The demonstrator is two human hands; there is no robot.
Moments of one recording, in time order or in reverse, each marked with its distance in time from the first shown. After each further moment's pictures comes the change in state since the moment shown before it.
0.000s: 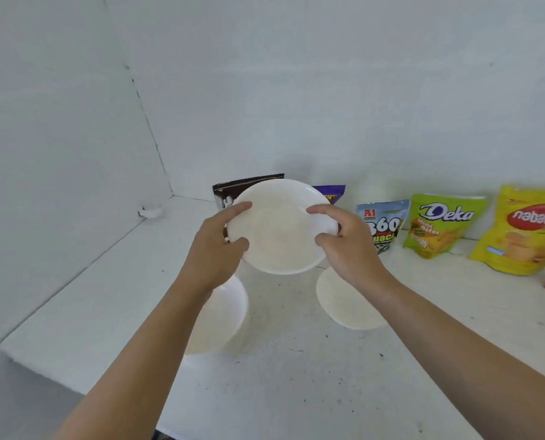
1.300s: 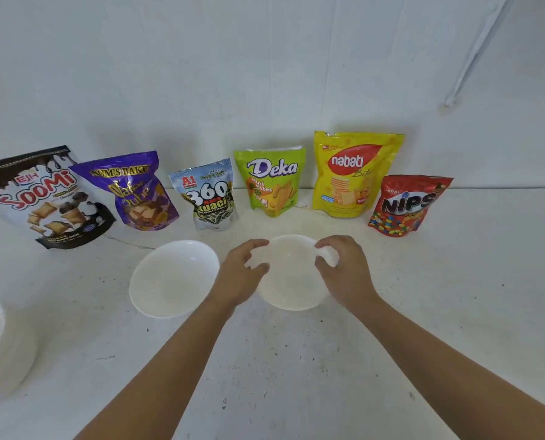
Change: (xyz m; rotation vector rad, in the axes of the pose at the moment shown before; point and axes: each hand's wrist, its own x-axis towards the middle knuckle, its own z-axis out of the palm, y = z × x) left_hand -0.028 0.000 0.368 -0.014 -0.439 -0.194; right_hand -0.063 0.242 -0.254 -0.332 0.207 0.281
